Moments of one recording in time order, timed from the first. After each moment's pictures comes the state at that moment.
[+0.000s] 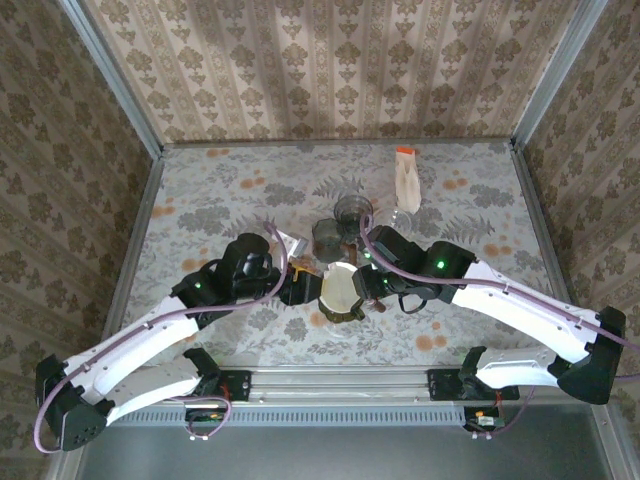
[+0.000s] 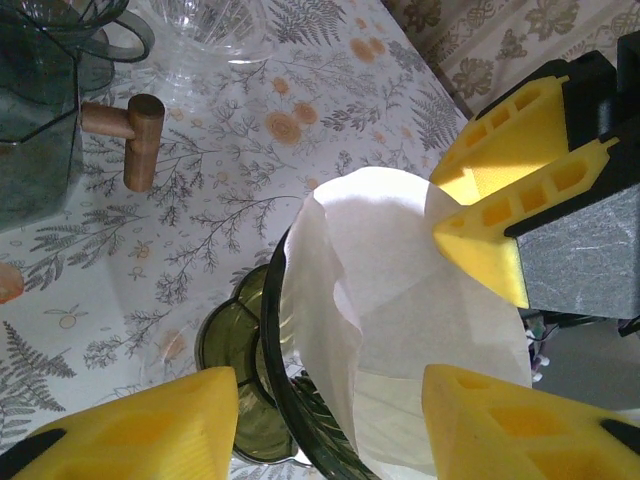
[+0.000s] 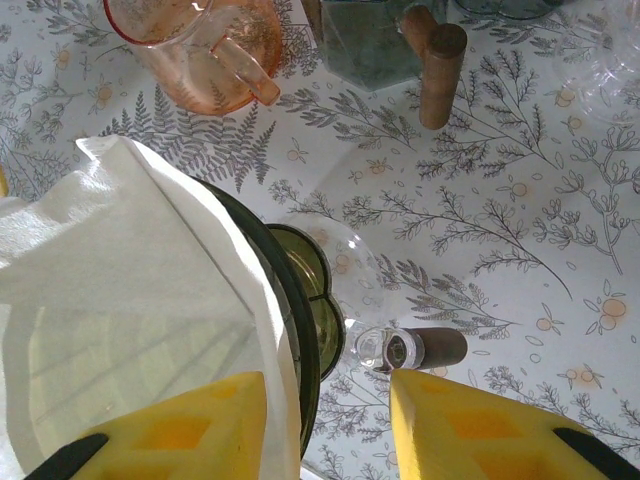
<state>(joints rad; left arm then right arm) -0.87 0.92 0.76 -0.41 0.37 -0.48 0.93 1.21 1.17 -0.98 0.12 0.58</state>
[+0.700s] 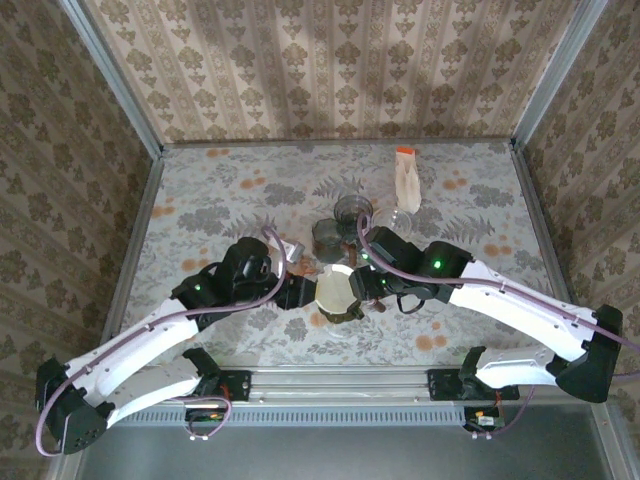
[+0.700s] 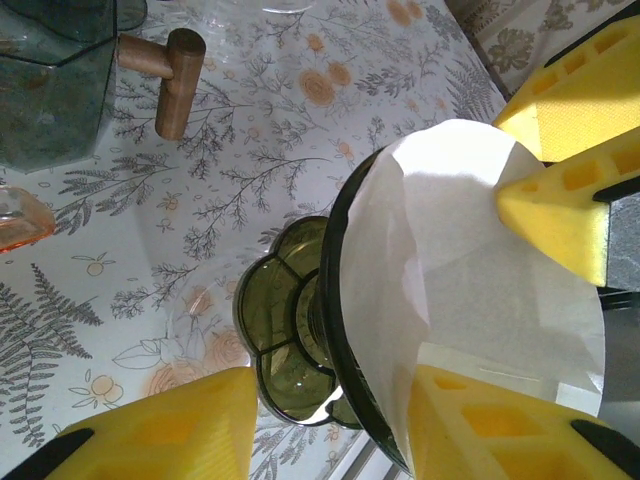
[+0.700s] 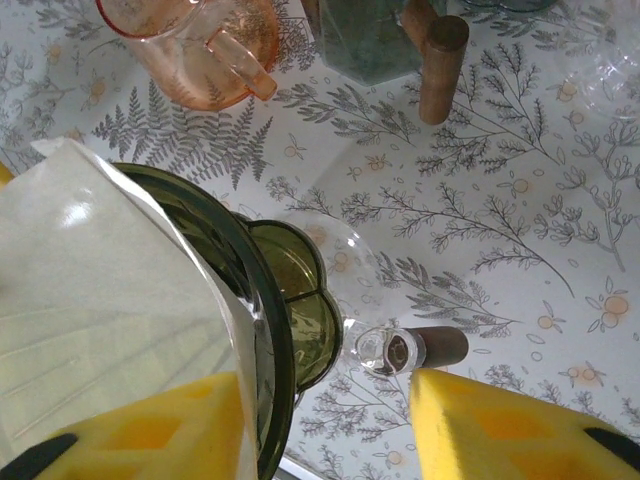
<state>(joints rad) -0.85 0.90 0.72 -0.45 0.37 -0.48 0.94 1.22 1.17 -0.98 0.12 0.59</state>
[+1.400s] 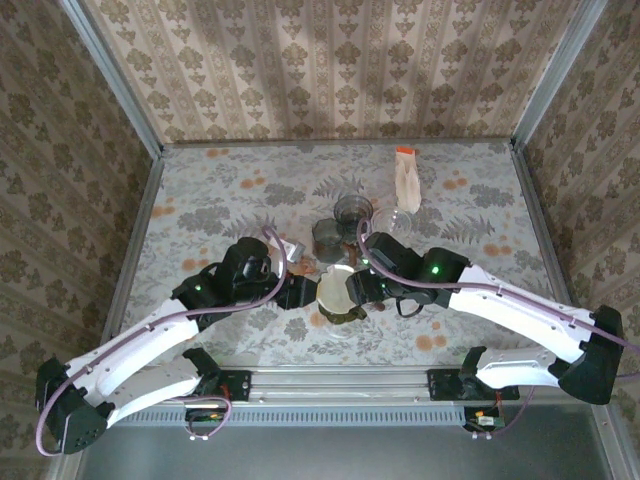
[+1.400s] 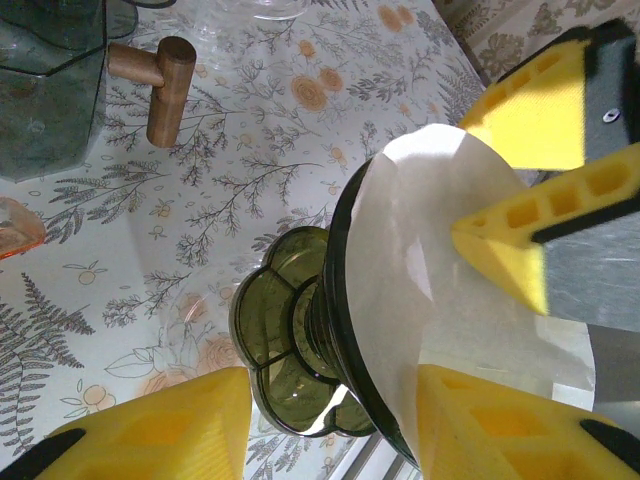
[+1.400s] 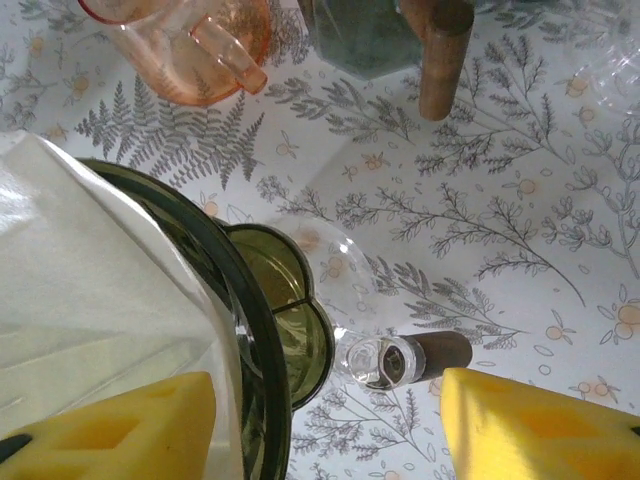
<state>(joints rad) -0.85 0.90 0.71 -0.43 0.38 -0.48 0.94 1.21 1.10 -0.90 0.14 0.58</state>
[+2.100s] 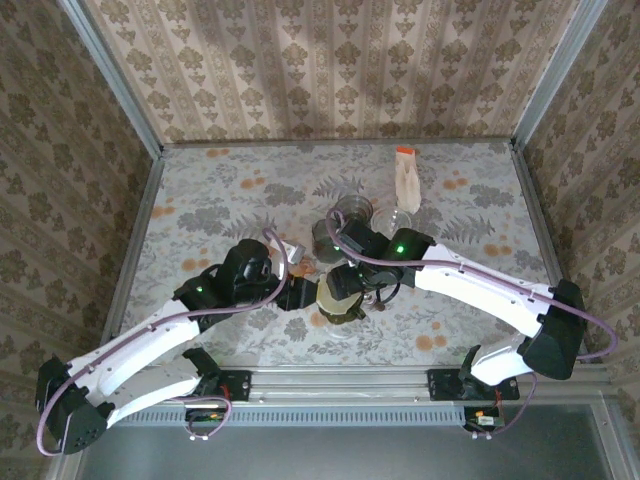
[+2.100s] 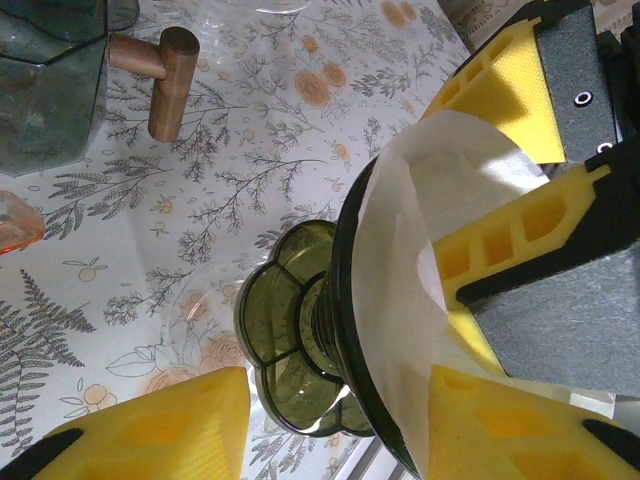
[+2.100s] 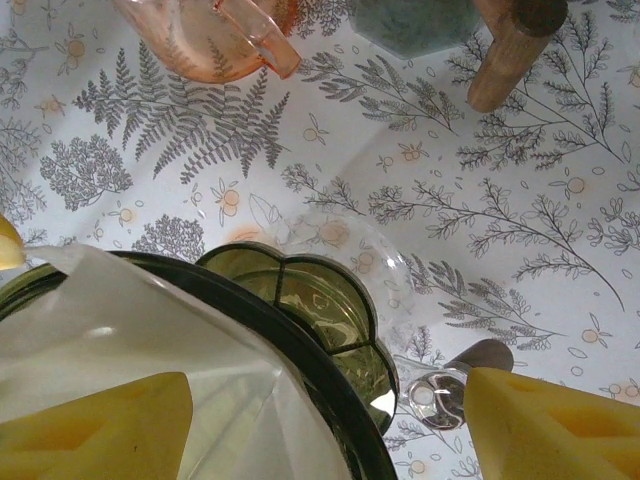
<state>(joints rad) -0.85 0.90 0.69 -0.40 0.38 -0.48 0.94 1.43 1.29 -1.01 0.07 0.57</state>
